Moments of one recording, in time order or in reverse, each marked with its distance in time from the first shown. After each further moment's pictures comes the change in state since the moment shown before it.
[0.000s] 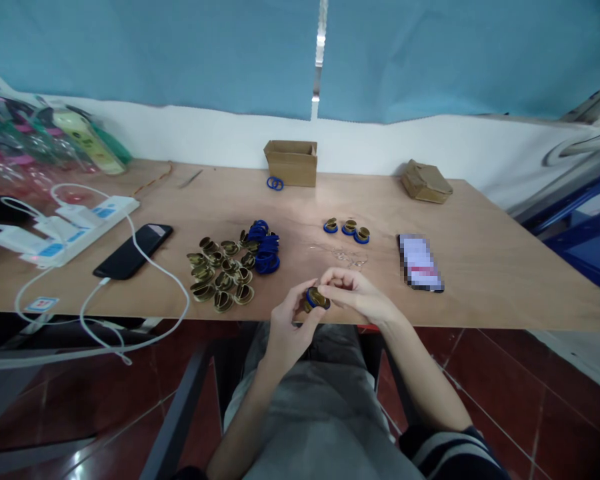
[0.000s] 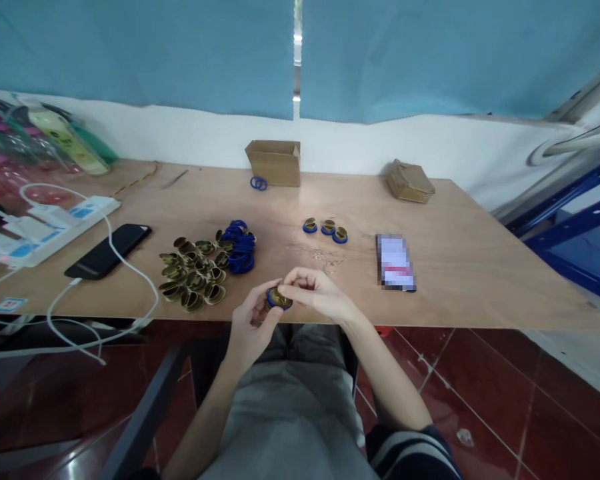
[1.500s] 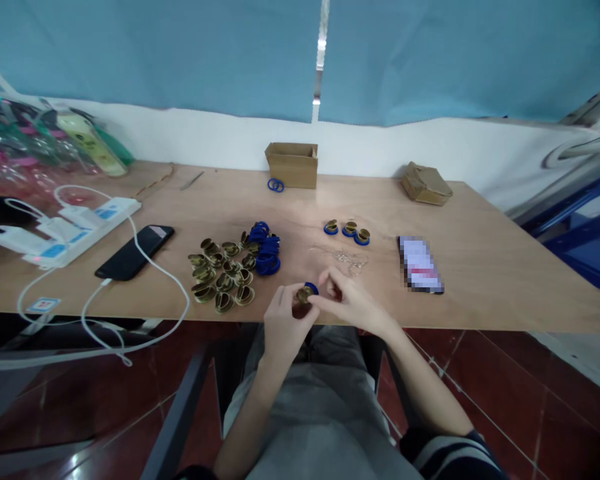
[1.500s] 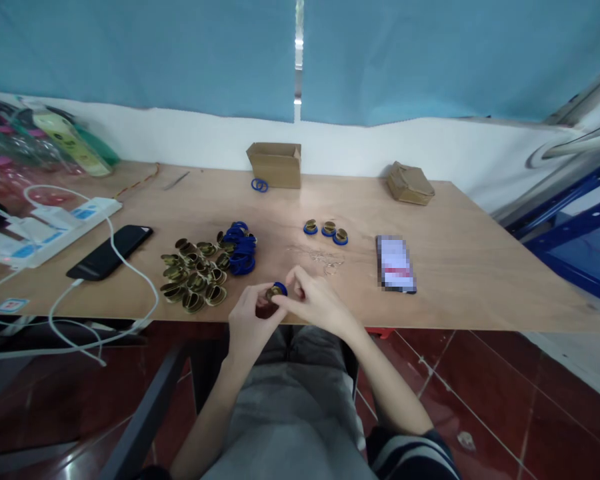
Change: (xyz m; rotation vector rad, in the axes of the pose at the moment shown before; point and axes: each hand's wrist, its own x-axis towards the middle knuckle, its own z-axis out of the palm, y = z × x) left_hand 0.004 -0.015 -0.002 0.621 0.190 0.105; right_hand -0.001 0.012 0.003 -0.723 0.158 -0.136
